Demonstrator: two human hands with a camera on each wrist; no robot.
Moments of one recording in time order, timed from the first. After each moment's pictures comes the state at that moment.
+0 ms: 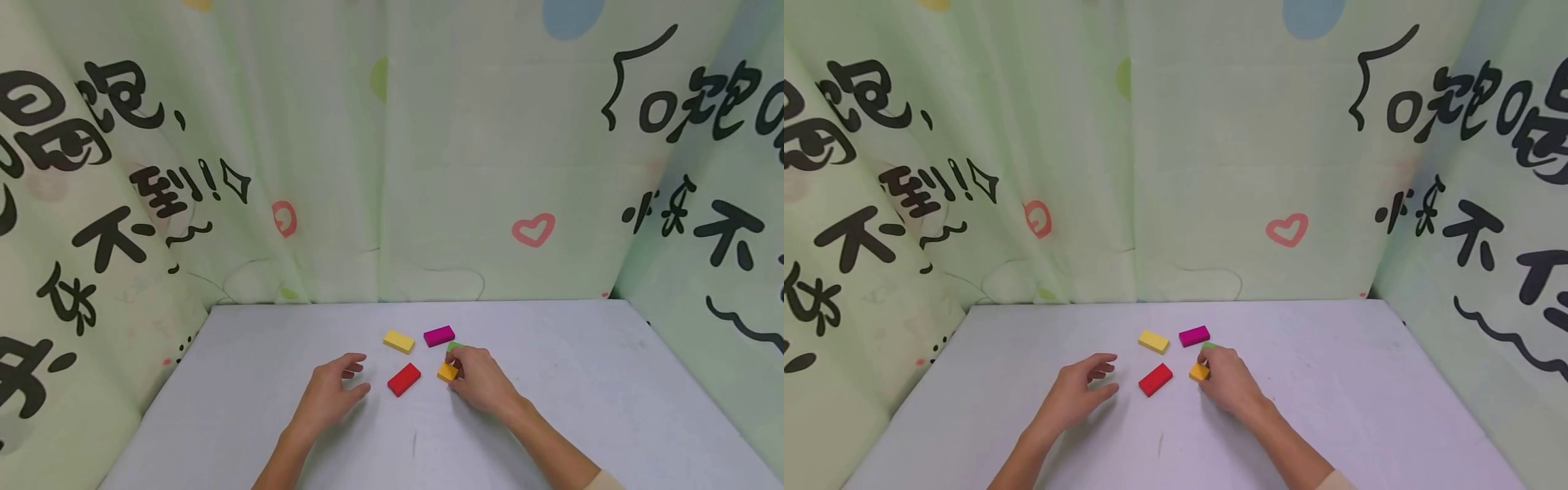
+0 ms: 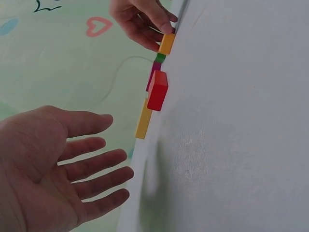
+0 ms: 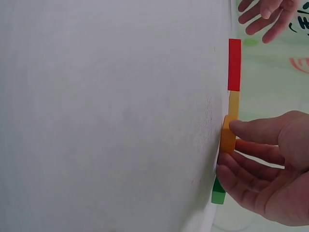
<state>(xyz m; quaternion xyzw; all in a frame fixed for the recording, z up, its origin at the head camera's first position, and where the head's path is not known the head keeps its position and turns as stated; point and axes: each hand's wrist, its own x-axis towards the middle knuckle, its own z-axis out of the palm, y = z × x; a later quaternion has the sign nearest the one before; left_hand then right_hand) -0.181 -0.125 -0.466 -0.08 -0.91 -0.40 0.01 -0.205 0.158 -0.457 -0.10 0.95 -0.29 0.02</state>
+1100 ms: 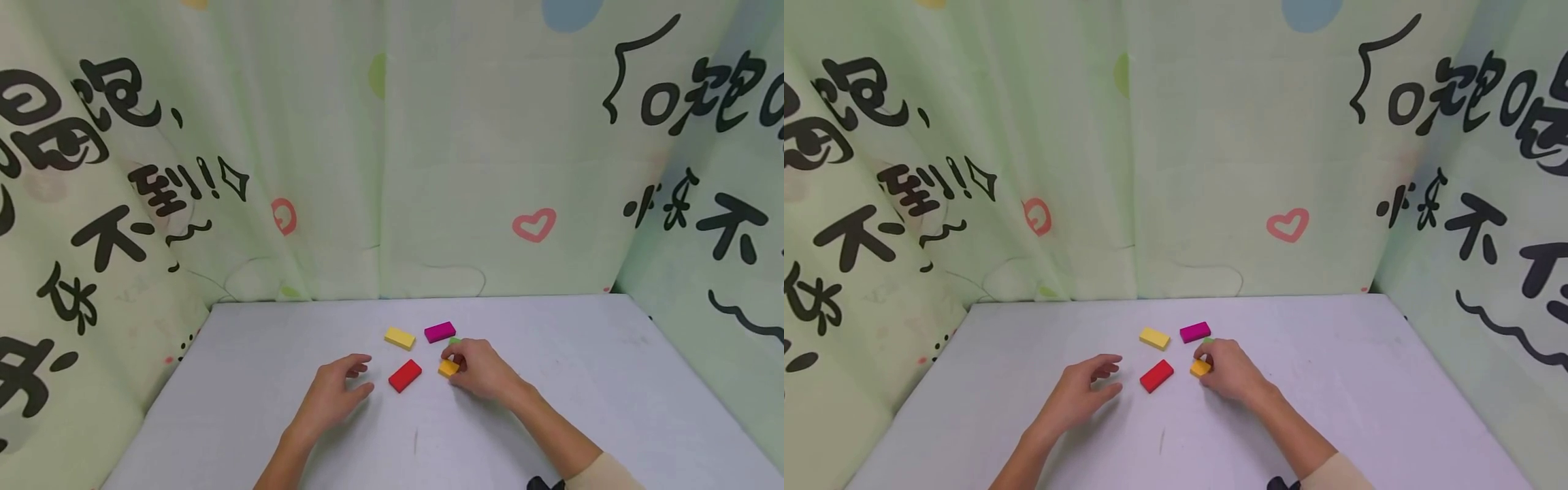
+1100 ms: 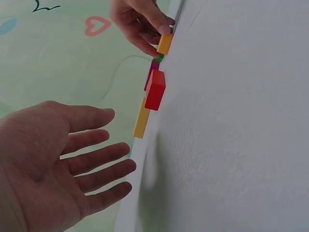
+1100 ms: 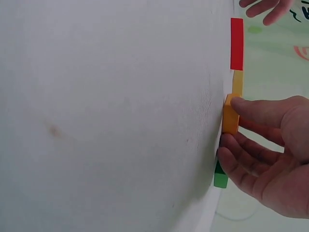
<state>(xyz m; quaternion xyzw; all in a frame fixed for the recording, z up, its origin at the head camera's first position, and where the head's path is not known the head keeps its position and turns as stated) -0.179 -0.125 -0.466 -0.10 -0.91 -0.39 -0.01 -0.219 0.167 -0.456 -0.13 0.95 -0.28 0.07</state>
